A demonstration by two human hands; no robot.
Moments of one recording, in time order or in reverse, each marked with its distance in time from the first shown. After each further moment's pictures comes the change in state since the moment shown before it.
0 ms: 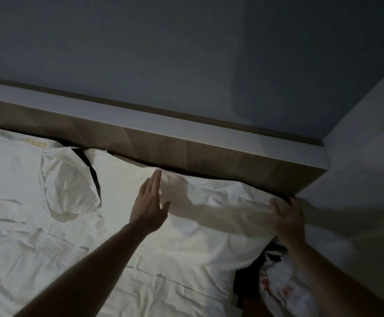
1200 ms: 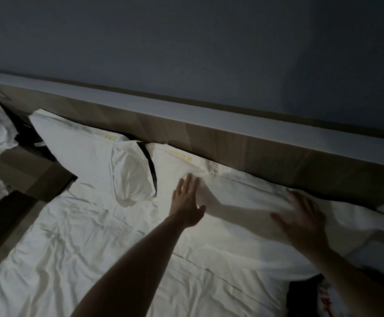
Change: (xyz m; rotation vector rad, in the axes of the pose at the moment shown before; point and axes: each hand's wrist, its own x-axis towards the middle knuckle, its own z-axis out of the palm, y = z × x) left_hand -0.006 -0.066 -0.003 0.149 -0.198 -0.152; right_hand -0.038 -0.033 0.095 -0.400 -0.162 -0.574
